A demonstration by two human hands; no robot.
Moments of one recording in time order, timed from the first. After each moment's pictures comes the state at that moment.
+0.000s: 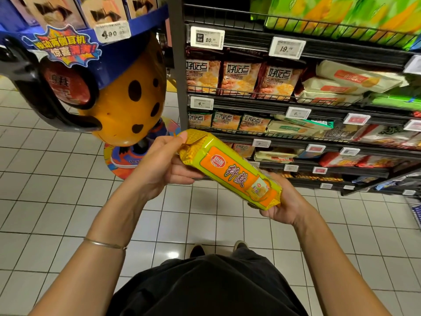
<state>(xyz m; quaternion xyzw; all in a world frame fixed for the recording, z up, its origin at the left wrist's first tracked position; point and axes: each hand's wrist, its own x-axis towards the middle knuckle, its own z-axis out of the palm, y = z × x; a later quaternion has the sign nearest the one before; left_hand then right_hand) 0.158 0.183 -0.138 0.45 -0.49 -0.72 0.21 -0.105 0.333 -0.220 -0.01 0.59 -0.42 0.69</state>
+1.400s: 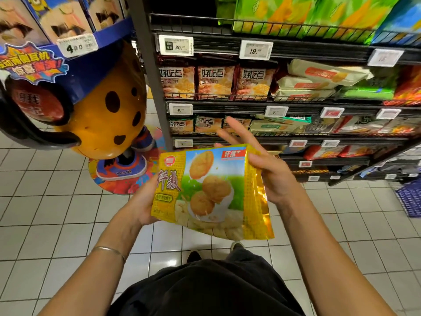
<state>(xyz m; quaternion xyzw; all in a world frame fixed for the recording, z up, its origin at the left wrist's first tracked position) 0.149 0.185 -0.241 0.41 -0.26 -0.87 0.11 -0.092 0.309 -0.147 -0.31 0.40 -0.58 0.64</state>
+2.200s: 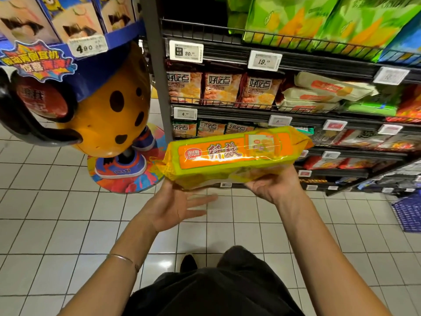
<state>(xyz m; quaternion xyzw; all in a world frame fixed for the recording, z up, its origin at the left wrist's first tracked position) 0.129 0.201 -0.223 0.34 -0.25 -0.90 0.12 -0.124 0.286 -0.172 0.16 0.41 -0.67 0.60</state>
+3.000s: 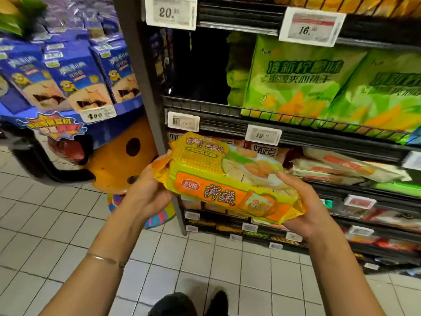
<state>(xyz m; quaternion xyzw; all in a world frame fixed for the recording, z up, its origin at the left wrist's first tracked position) 0.027 0.077 -0.121 0.38 -0.31 -0.77 0.40 -0.260 0.210 -0.114 -0.17 0.39 -0.58 0.69</state>
